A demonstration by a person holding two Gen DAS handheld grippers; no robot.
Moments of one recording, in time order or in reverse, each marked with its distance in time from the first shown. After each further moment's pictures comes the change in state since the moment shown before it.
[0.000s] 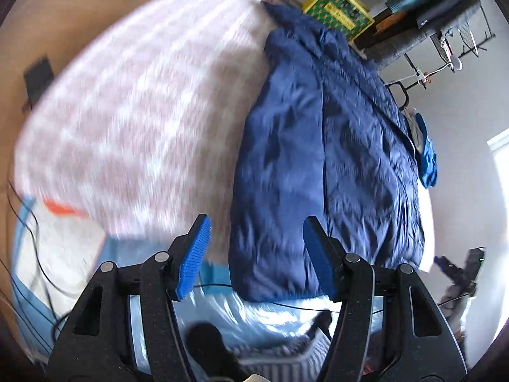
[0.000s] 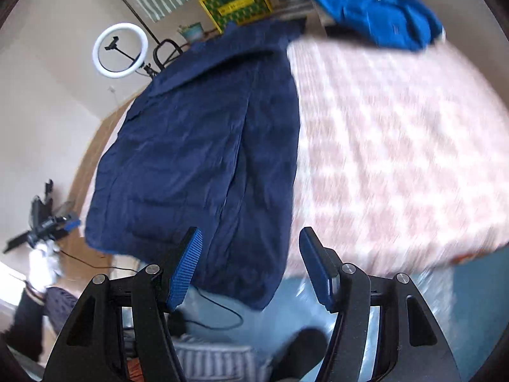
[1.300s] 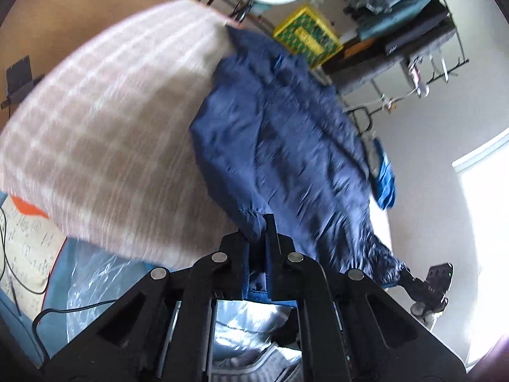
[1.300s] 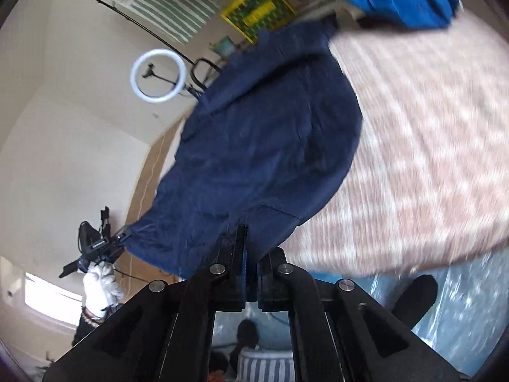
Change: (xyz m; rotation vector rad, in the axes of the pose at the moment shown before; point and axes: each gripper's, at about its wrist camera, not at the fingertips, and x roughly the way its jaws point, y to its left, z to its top) left arm -0.037 -0.053 0.013 -0.033 -0.141 -0.177; right arm -0.028 0.032 0.018 0.103 -0.088 0.275
